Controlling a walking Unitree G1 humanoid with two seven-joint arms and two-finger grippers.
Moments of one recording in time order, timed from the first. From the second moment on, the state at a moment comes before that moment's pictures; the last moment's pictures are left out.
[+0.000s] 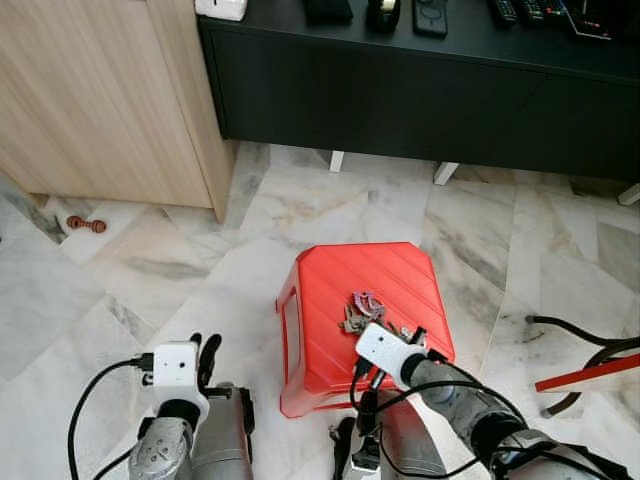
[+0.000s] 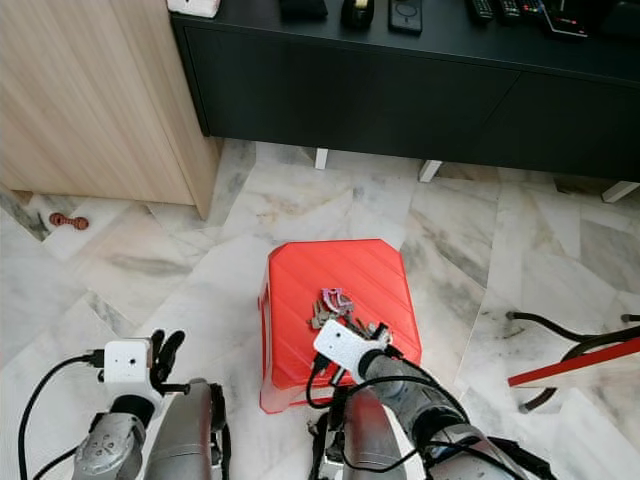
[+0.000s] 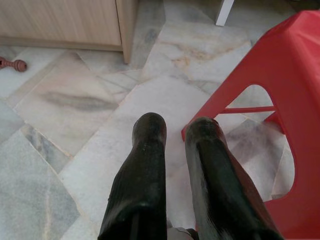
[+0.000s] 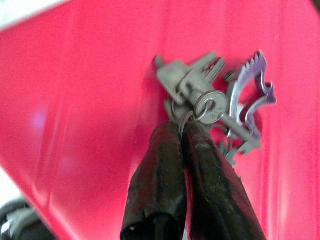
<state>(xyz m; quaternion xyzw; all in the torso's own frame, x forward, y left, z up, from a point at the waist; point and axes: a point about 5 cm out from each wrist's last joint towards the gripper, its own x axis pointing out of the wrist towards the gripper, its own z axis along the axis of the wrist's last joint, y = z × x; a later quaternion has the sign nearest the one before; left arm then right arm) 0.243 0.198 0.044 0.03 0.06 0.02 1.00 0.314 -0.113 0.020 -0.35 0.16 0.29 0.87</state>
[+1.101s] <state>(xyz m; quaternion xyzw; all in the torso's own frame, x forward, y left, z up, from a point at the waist) 0.280 0.205 0.025 0.06 0.09 0.00 0.99 0.310 -0.154 0.057 0.02 0.02 0.04 1.00</state>
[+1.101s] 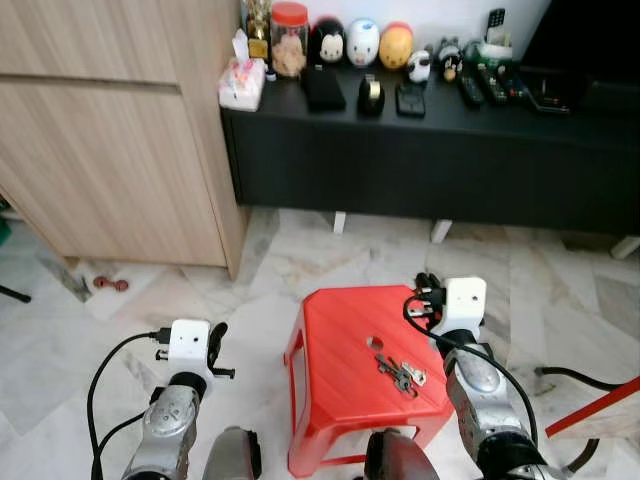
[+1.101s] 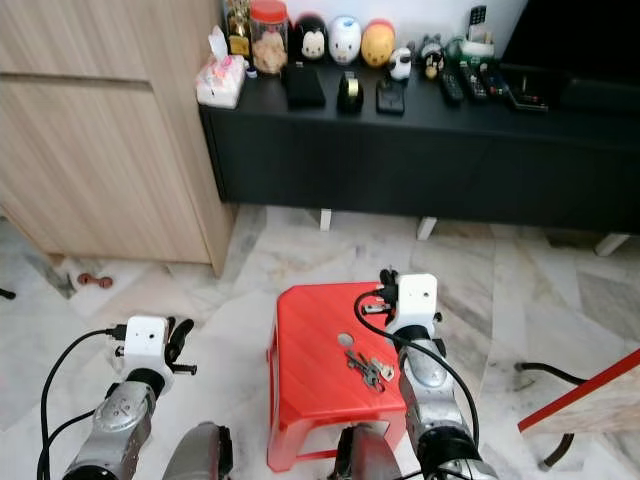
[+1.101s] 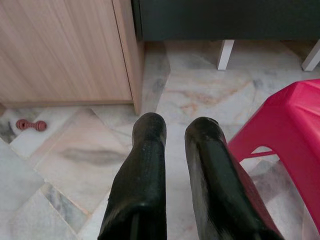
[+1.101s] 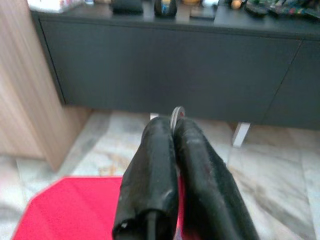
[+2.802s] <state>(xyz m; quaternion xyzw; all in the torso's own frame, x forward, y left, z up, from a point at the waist) 0.186 0.216 -0.066 -0.01 0.31 0.07 0.95 0.282 -0.171 0.001 0.05 0.15 -0.04 0.99</state>
